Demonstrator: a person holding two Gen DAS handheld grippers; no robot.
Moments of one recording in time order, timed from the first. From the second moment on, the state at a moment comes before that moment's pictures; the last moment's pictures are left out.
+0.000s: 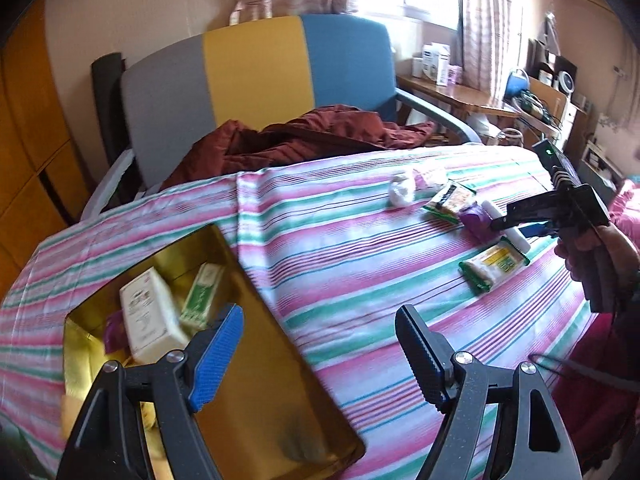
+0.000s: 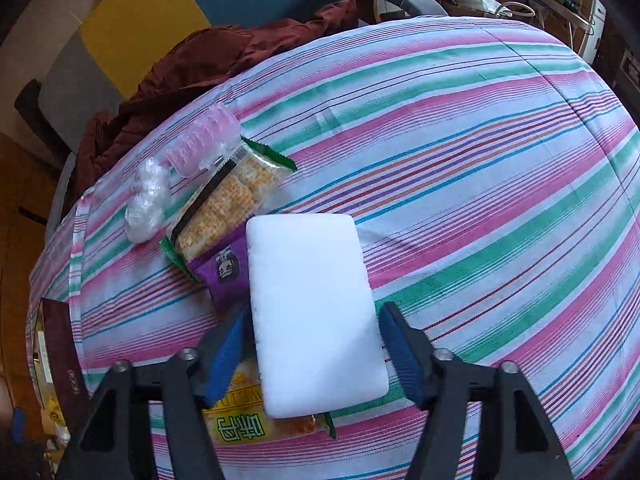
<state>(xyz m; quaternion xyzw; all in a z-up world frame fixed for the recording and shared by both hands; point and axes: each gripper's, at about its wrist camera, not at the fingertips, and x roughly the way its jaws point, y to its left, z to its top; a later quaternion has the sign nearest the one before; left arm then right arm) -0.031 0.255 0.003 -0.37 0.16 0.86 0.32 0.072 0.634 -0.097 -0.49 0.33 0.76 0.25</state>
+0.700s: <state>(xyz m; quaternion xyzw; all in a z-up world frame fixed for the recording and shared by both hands) -0.003 0.441 -0.048 -0.36 0.28 0.74 0.49 0.103 0.649 -0.060 -0.41 0.34 0.78 0.33</state>
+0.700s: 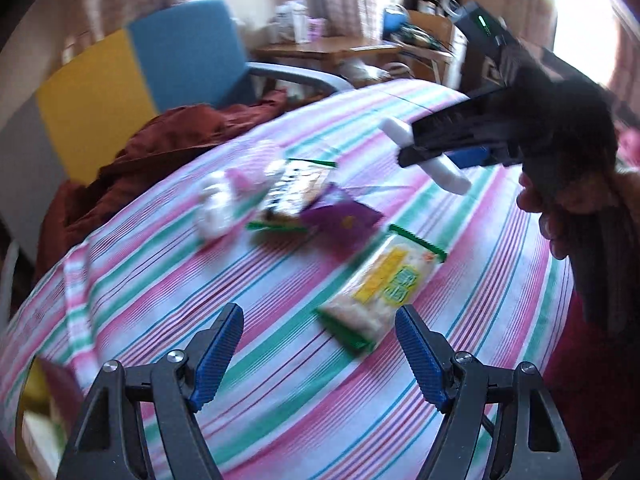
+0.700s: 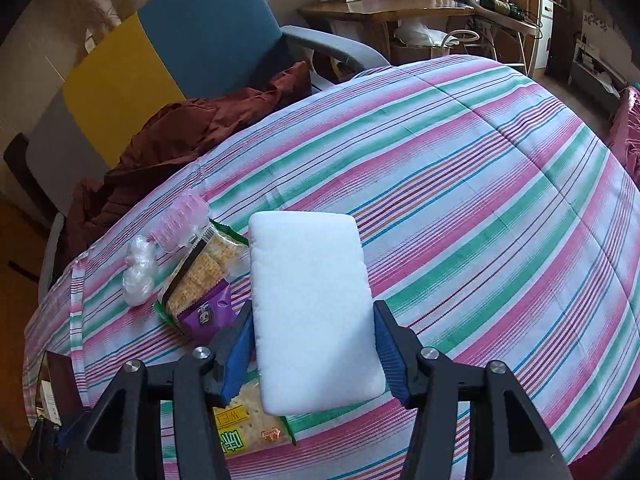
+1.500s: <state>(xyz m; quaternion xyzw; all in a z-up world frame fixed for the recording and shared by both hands) 0.000 0.466 -0.099 -0.41 0.26 0.72 0.50 0.093 0.650 -0.066 -0.43 0.32 0.79 0.31</state>
